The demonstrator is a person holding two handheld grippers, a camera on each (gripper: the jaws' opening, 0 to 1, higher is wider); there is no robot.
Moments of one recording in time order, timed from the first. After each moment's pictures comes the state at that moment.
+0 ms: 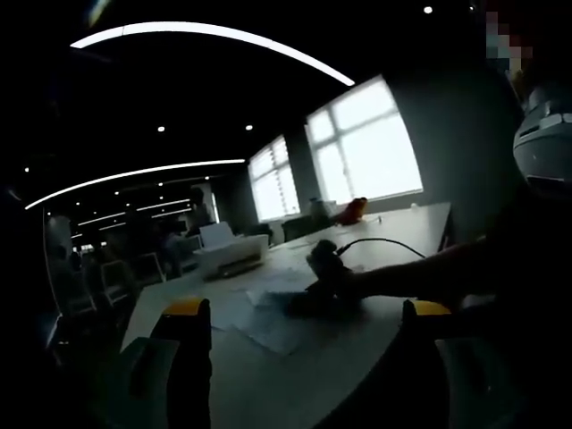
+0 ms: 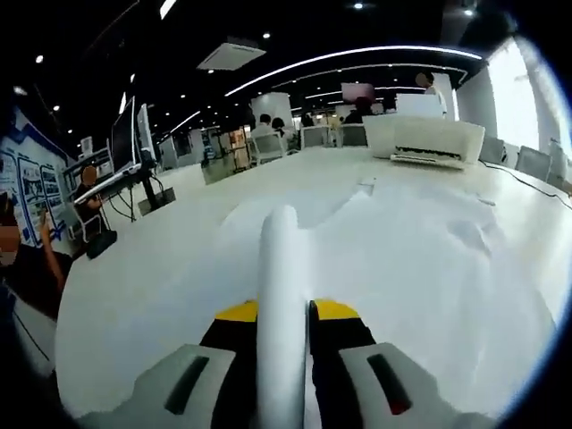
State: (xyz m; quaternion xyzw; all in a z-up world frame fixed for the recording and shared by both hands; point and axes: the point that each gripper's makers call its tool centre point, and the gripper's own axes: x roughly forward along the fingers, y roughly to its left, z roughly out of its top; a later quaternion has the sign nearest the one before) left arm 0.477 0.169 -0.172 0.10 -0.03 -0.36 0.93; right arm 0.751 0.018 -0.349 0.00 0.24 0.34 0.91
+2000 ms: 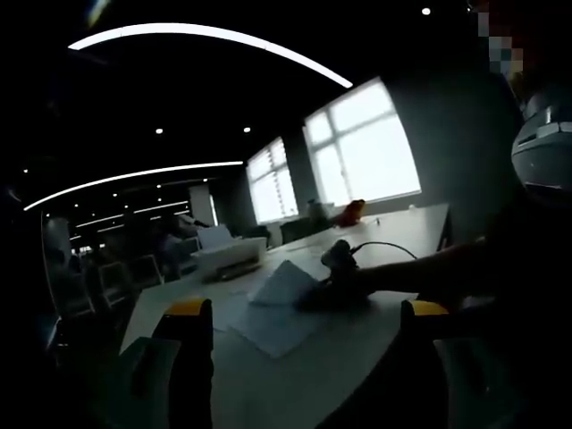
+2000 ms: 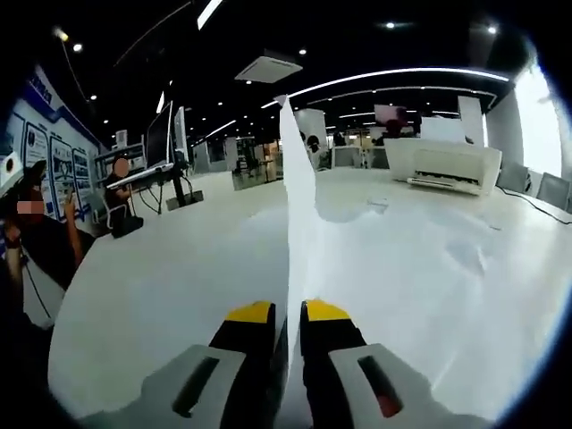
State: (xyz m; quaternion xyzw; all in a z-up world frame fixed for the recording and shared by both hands) left arm 0.476 0.166 -0.167 0.10 -0.03 -0.37 0.92; right arm 0.741 -0.009 -0.341 -0.02 0.18 0.41 0.89
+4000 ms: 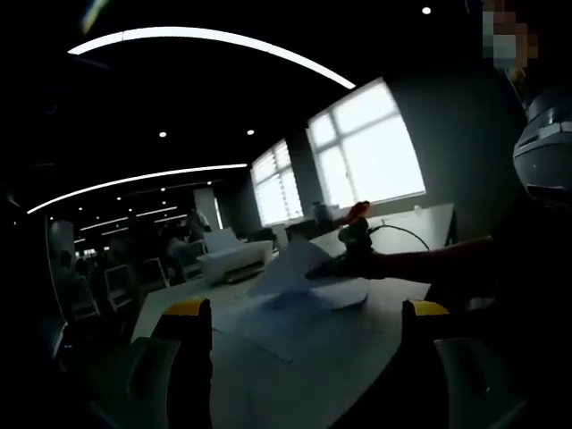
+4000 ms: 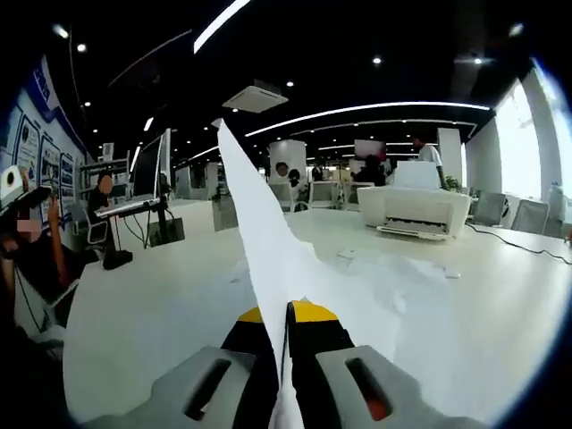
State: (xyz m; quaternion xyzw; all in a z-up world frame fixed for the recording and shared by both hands) left arm 0.482 0.174 -0.157 0.10 -0.04 -0.35 0.93; right arm 0.740 -0.044 -0.258 -0.02 0.10 0.36 0.93
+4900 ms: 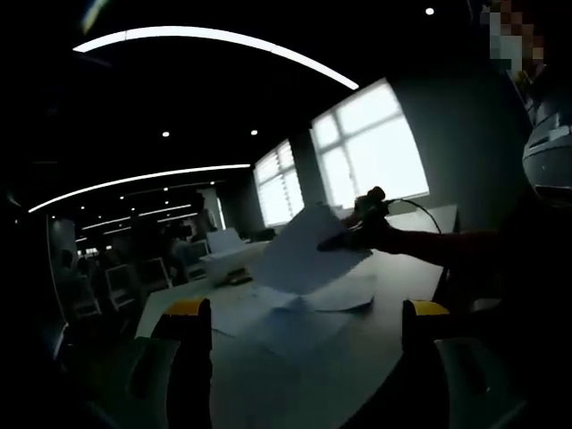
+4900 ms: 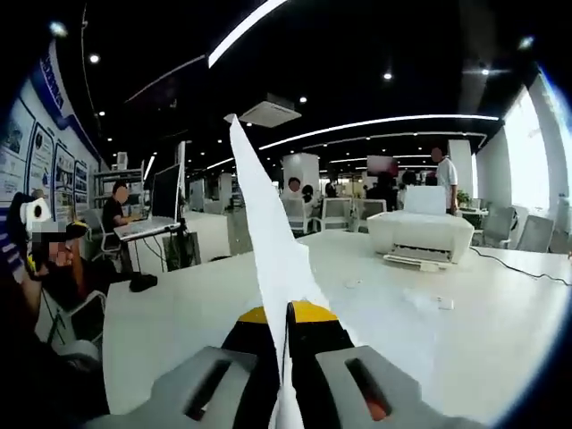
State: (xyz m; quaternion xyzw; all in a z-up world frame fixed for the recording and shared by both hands) left arm 0.494 0.182 -0.154 0.10 -0.04 -0.35 0.93; right arm 0.720 -0.060 -0.185 -0.01 0.07 0.40 0.91
